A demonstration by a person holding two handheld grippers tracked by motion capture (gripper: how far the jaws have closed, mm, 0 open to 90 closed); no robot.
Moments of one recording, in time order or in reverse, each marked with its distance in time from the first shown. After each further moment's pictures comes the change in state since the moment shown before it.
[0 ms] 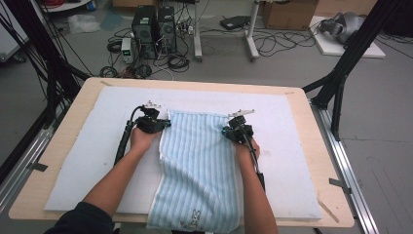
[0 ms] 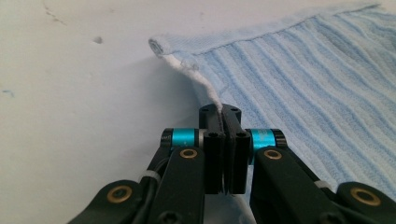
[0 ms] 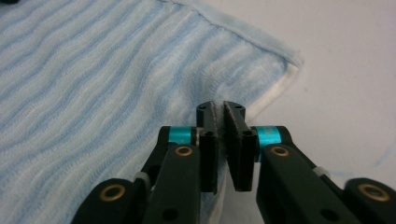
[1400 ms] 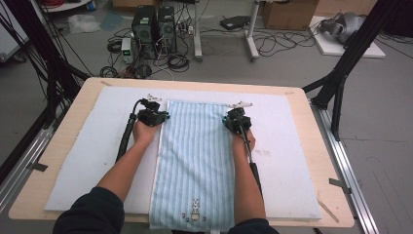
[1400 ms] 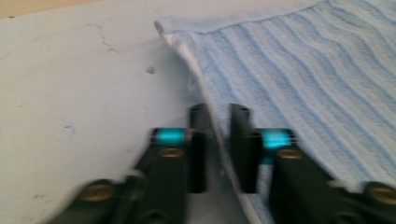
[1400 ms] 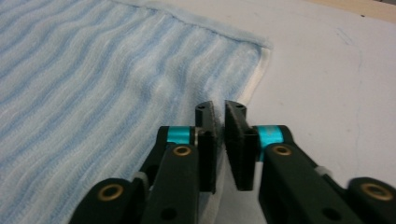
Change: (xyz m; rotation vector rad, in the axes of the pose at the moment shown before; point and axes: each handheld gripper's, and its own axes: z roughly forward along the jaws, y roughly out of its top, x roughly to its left) left arm 0.011 0.013 0.012 0.000 0.119 0.023; right arm -0.019 0.014 0.024 -0.109 -0.102 0.080
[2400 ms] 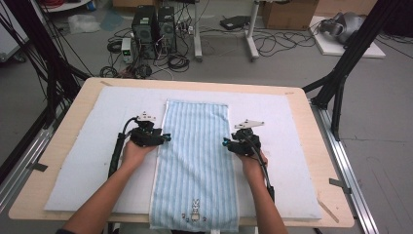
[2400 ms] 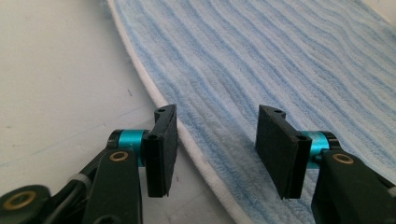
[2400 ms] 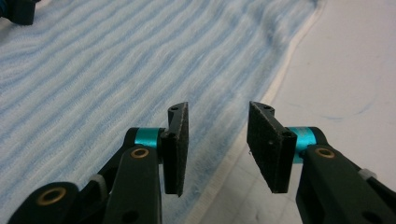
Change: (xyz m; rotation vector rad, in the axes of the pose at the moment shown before) left arm -0.031 -0.046 -0.054 0.020 -0.151 0.062; right arm 0.021 -0.041 -0.075 0.054 0.157 -0.094
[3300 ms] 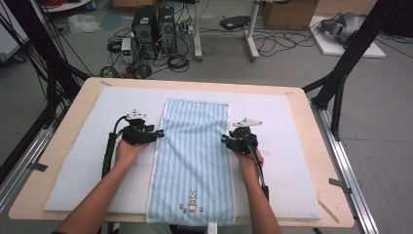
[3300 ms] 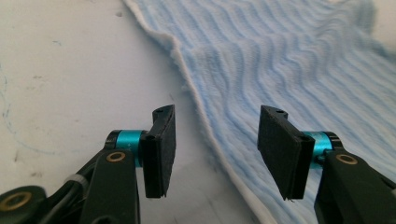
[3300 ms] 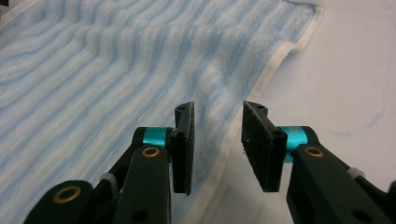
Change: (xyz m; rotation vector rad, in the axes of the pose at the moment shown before) left arm 0.019 -0.007 -0.027 -0.101 -0.003 -0.071; right arm 0.000 -0.001 0.001 -0.055 -0.020 0.031
